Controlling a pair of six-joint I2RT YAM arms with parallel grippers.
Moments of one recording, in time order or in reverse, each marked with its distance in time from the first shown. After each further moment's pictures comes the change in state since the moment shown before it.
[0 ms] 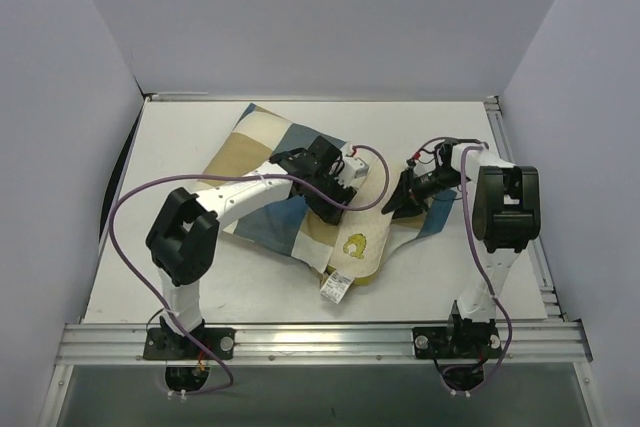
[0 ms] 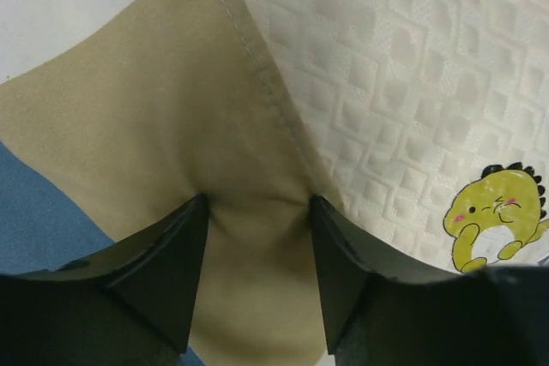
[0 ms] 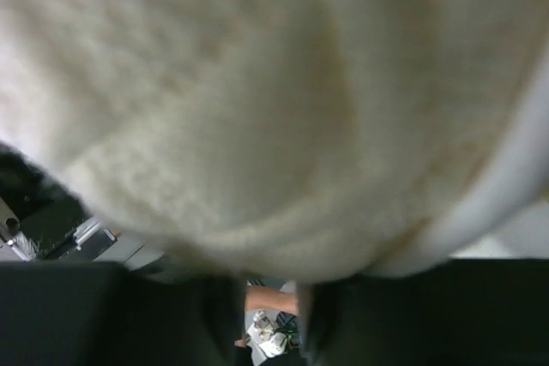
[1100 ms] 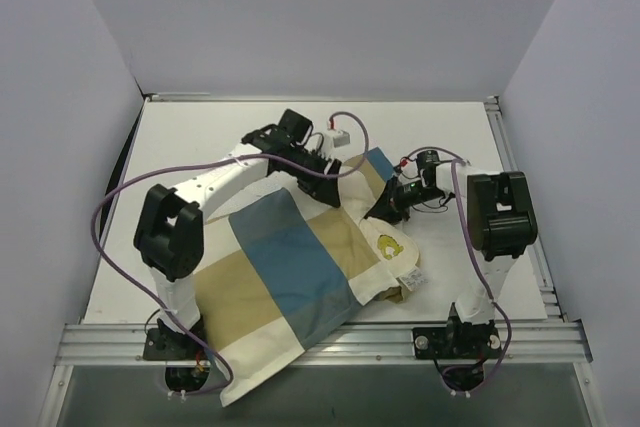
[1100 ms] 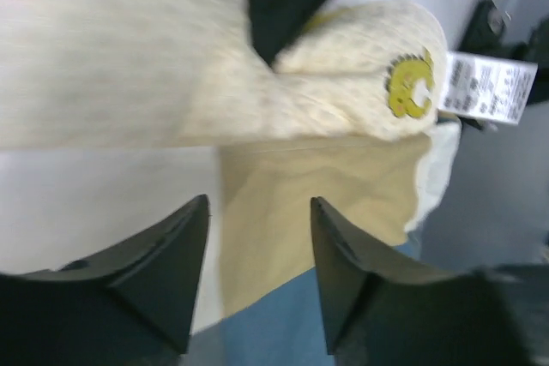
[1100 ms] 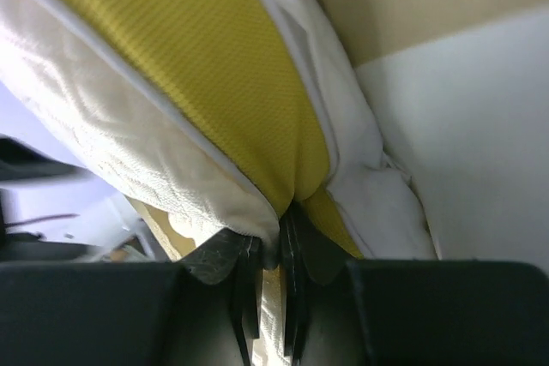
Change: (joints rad) left arm 0.159 0.014 0.076 -0.027 0.485 -0.050; right arm 0.109 -0.056 -0.235 0.507 -0.027 0.337
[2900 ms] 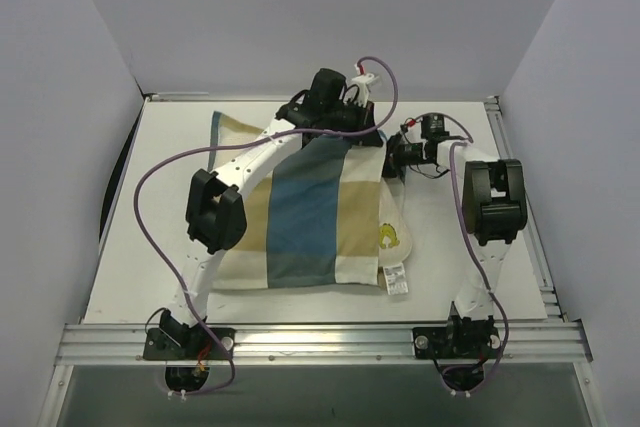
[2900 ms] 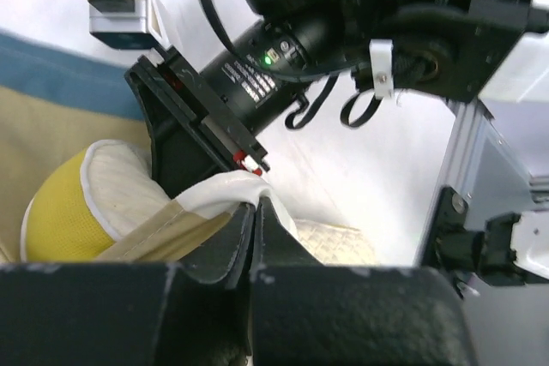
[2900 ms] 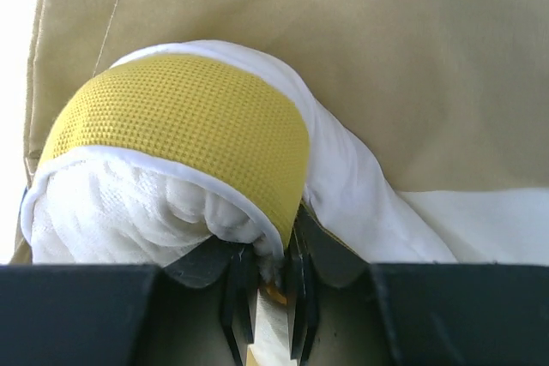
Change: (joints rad) left arm -0.052 0.316 0.544 0.229 -0.107 -0.313; right arm -0.028 0.144 0.291 0.155 -0.062 0.237
